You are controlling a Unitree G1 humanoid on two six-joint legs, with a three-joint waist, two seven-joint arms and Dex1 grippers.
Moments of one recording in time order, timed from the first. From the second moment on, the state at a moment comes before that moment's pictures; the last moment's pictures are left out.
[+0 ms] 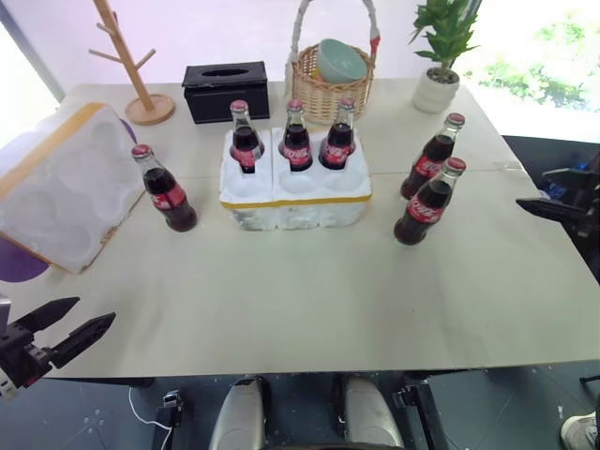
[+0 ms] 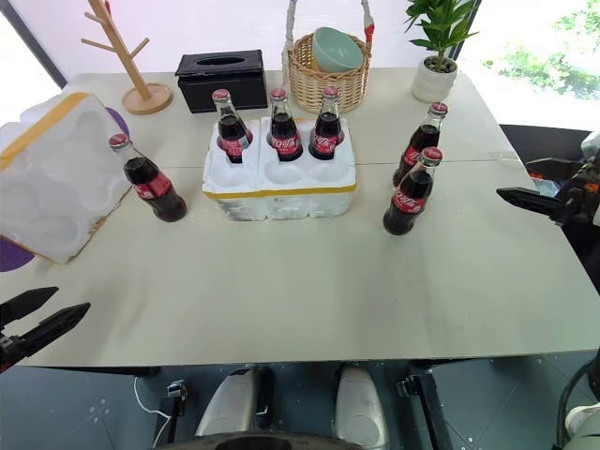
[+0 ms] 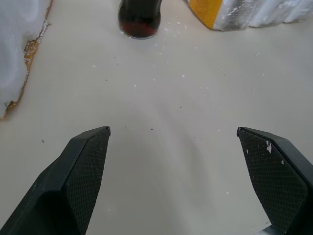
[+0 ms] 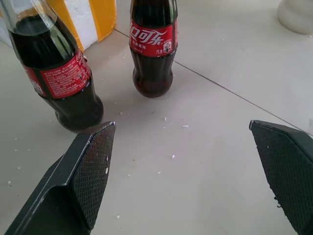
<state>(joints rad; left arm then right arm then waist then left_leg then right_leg) 0.58 0.72 0.89 -0.40 -0.78 0.65 -0.92 -0.69 -1.13 -0.23 0.85 0.29 0.16 1.35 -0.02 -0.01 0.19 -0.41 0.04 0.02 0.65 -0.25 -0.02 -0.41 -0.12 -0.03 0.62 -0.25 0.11</state>
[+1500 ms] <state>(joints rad) -0.39 0.69 0.28 0.23 -0.44 0.37 -0.73 -0.41 -1.13 -0.70 -0.38 1.14 1.16 1.04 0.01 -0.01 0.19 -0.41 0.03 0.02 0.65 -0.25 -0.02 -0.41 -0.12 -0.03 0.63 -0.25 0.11</state>
